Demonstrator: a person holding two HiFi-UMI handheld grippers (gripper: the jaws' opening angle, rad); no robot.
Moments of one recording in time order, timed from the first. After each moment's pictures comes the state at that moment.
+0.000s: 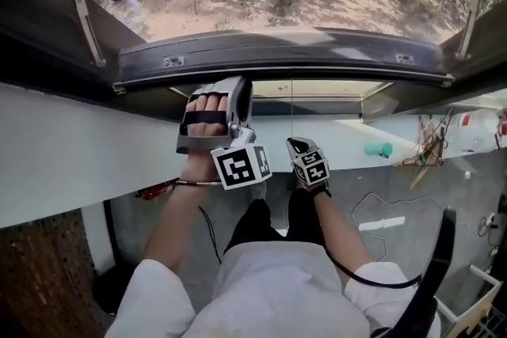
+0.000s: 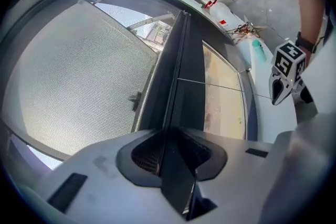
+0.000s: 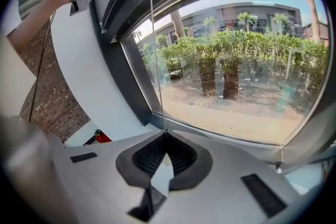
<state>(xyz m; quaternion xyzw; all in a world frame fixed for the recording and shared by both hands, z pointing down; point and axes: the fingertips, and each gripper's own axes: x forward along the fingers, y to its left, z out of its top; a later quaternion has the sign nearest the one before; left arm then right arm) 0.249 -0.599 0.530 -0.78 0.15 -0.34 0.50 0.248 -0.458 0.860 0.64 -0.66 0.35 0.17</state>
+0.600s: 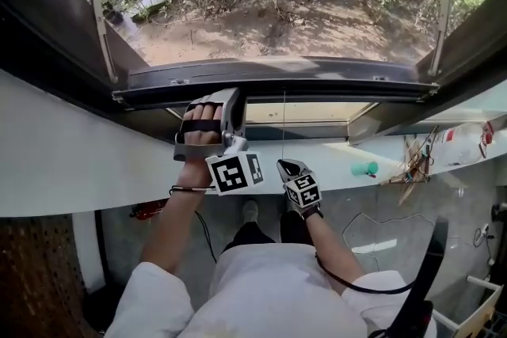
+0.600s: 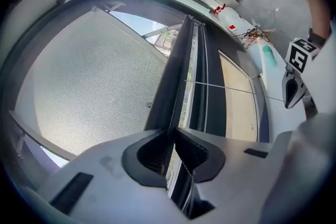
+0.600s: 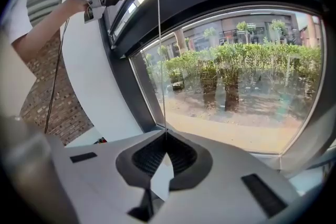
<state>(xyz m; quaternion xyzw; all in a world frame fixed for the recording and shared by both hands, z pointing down) 0.249 -0.599 0.469 -0.79 0.18 -0.29 0.51 0.238 -0.453 0.804 0.66 -0.68 0.30 0.14</state>
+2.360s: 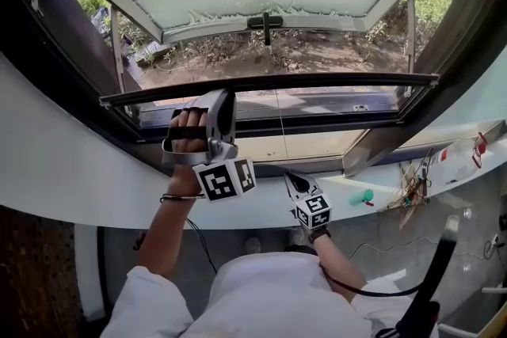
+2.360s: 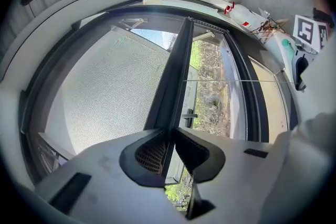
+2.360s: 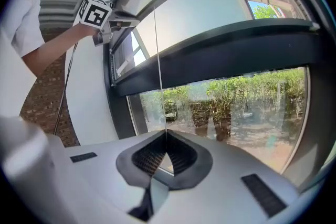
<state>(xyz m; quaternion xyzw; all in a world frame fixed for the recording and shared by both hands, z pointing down) 0.248 -0.599 0.336 -0.76 0.25 -0.20 0.57 0.285 -0.457 0.672 0.72 -0.67 0.17 0.06</state>
